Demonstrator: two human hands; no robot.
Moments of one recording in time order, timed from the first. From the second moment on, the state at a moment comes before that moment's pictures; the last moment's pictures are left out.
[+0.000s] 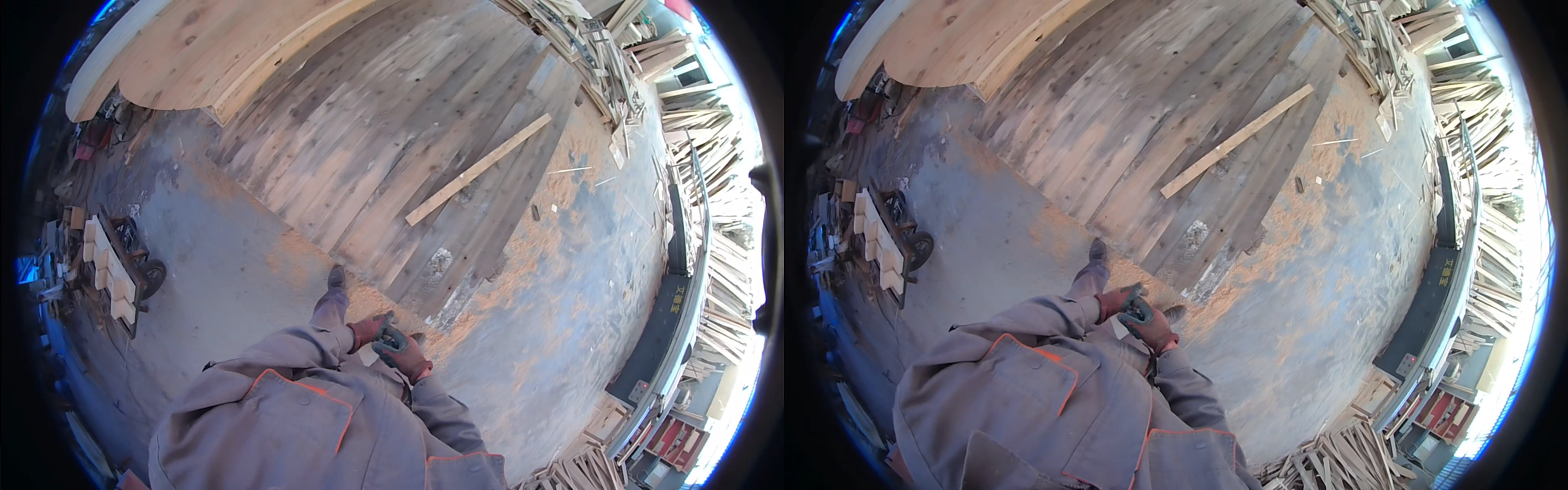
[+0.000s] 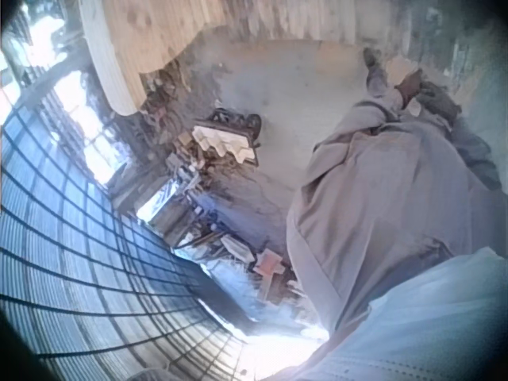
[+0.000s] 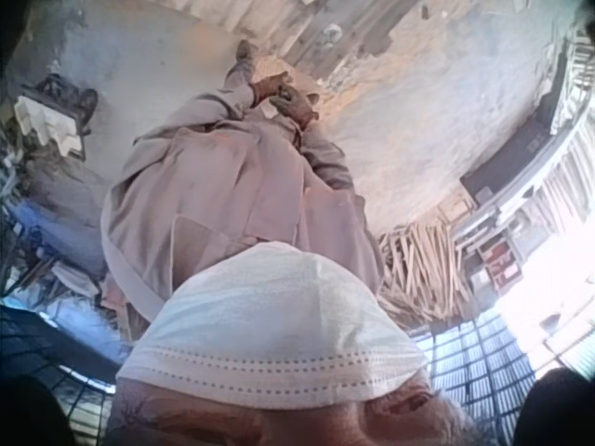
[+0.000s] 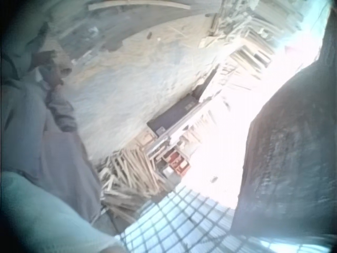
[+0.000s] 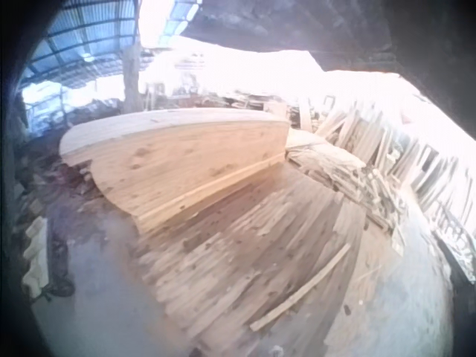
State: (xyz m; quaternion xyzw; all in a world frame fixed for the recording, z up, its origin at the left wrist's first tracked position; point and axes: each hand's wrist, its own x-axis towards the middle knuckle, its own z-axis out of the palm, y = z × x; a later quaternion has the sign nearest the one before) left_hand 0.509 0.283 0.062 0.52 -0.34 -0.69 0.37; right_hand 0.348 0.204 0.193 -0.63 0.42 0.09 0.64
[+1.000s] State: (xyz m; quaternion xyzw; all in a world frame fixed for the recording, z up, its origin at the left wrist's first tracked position) left_hand 0.165 0.098 0.029 0.82 -0.36 -0.44 0.03; right_hand -0.292 0.146 0.212 -0.20 0.66 -0.23 0.69
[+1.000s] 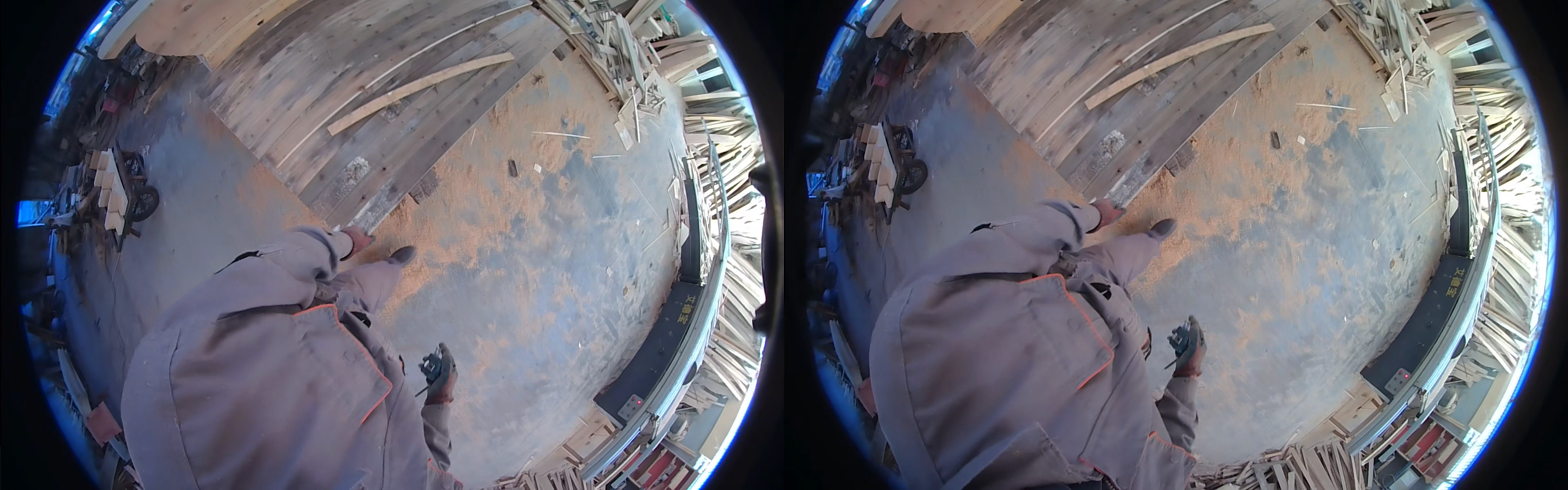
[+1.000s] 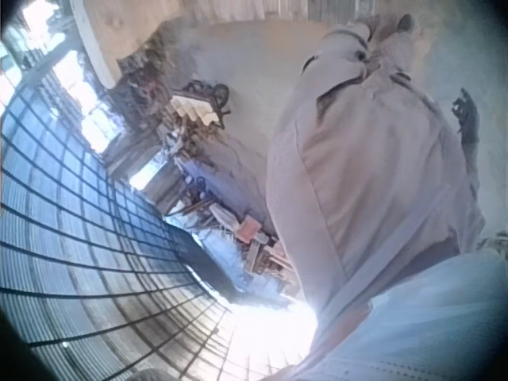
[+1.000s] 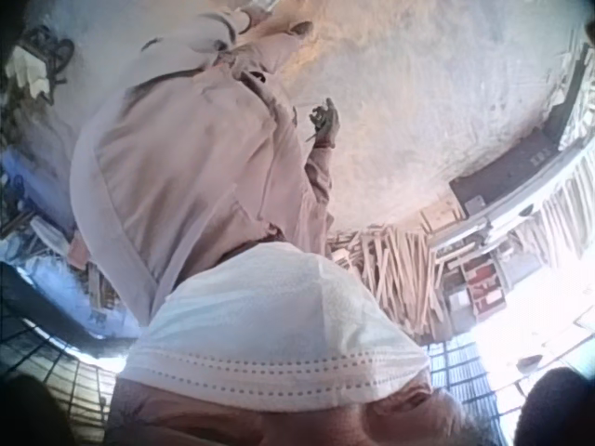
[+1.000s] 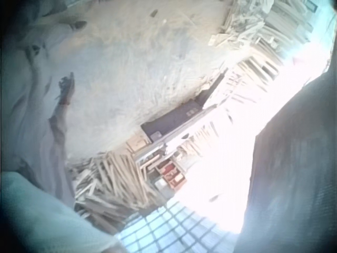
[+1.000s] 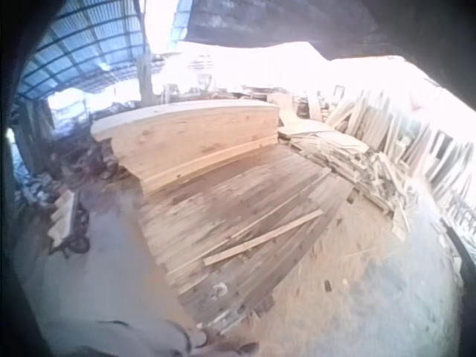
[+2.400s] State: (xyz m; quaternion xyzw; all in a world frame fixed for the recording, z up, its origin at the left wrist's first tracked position) left_hand -0.050 -0.618 0.173 0.46 0.18 -0.56 0.67; right_hand -0.137 -0.743 0.261 -0.84 0.27 0.01 0.47
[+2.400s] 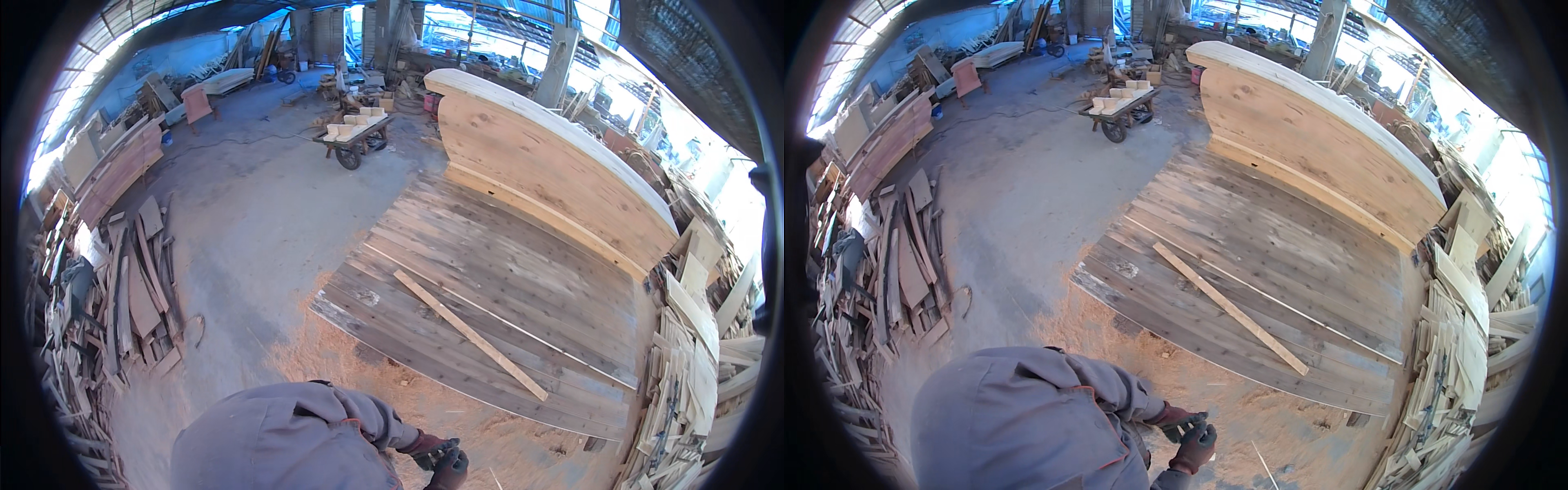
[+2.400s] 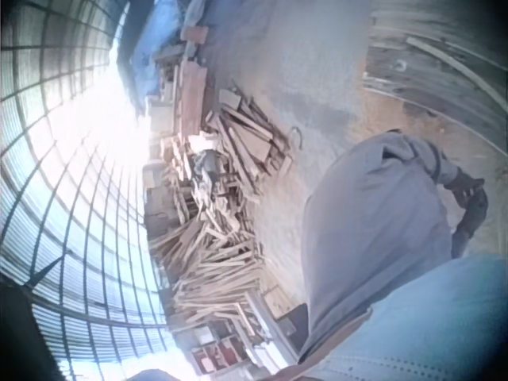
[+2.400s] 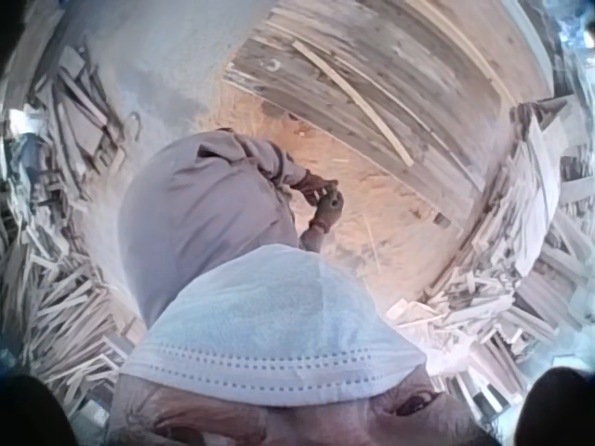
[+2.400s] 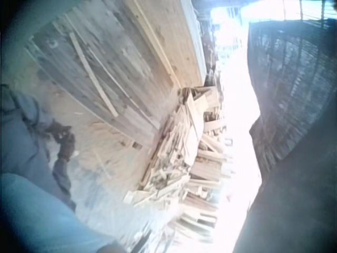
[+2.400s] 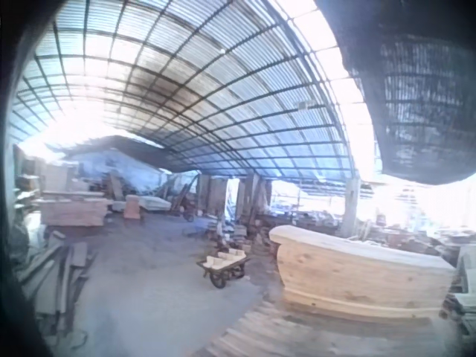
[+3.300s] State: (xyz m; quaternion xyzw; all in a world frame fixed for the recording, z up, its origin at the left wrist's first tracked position) left_hand 0.277 -0.801 -0.021 0.66 0.35 -0.31 0.59; right_hand 0.099 -1.111 0.231 -0.72 0.40 0.19 0.54
